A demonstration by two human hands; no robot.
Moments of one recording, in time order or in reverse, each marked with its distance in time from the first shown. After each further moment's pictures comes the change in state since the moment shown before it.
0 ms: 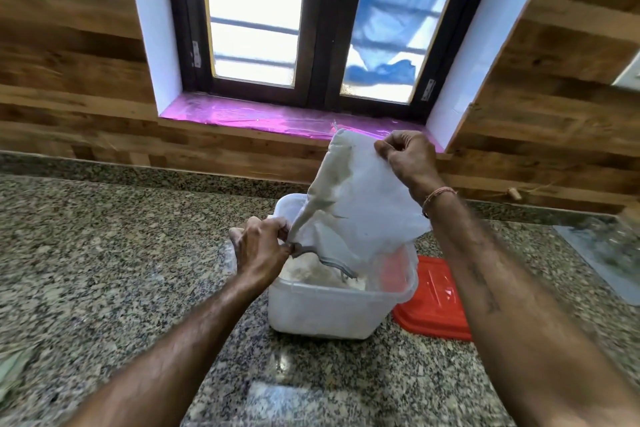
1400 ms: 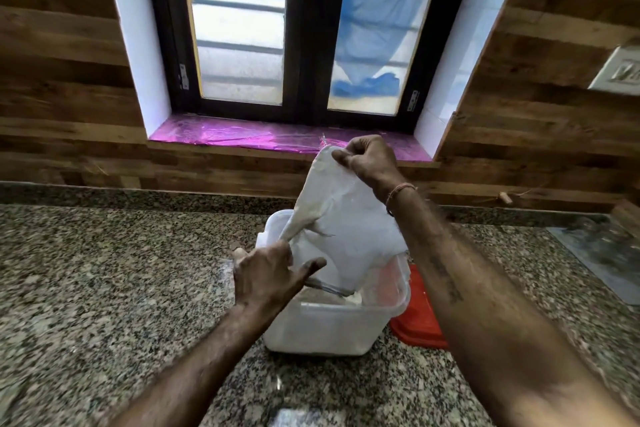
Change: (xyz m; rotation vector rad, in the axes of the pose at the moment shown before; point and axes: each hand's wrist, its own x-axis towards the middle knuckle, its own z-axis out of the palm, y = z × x) left_hand -0.020 0.027 -0.002 0.340 0.039 0.179; right_hand 0.011 -0.027 0.024 0.026 -0.102 0.021
